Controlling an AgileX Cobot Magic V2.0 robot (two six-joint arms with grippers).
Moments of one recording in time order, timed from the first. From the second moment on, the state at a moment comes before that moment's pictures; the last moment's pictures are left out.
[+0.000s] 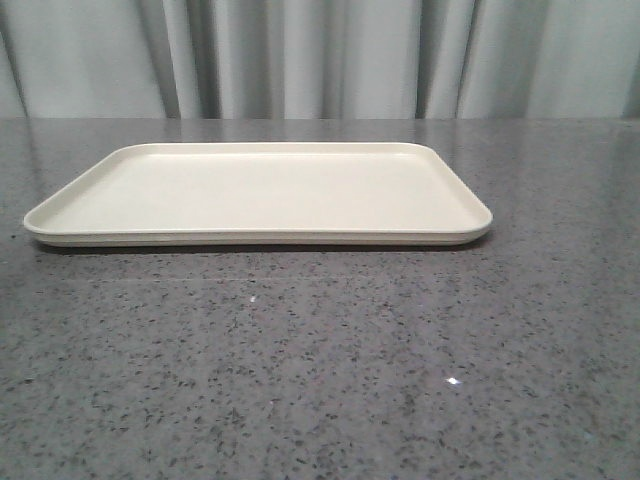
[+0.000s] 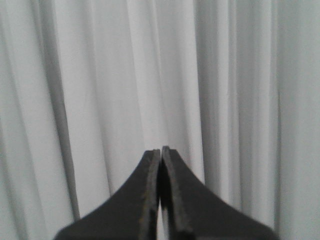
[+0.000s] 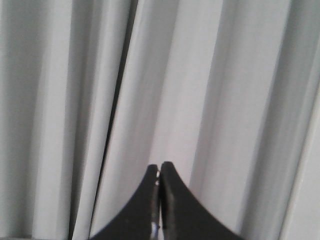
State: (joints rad) left arm -0.14 0.72 -1.28 0.32 0.41 -0.31; right arm 0.00 0.73 -1.20 -0.16 0.34 0.06
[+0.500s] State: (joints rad) left arm -0.14 0.78 -1.29 0.37 0.59 -0.31; right arm 0.08 0.75 -1.22 -0.16 0.35 0.04
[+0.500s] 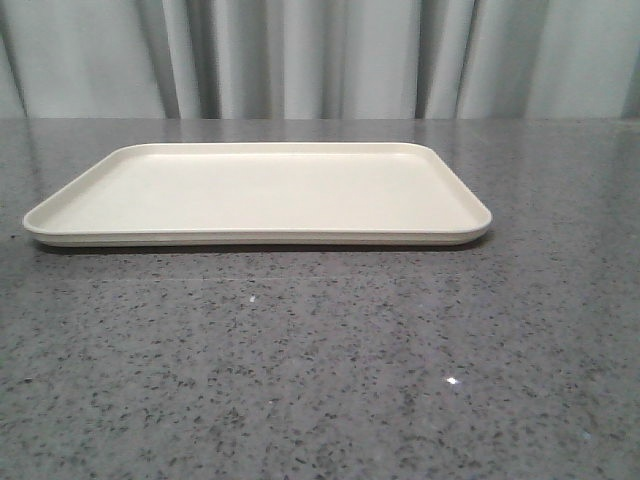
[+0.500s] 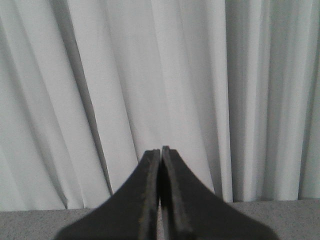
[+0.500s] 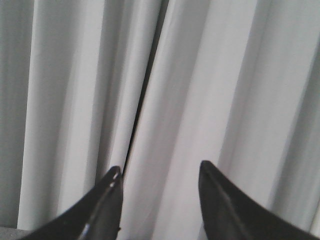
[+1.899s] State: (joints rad) left arm -0.14 1.04 -1.64 0.28 1.27 -0.15; right arm 0.08 0.75 -1.22 -0.17 0.33 0.04
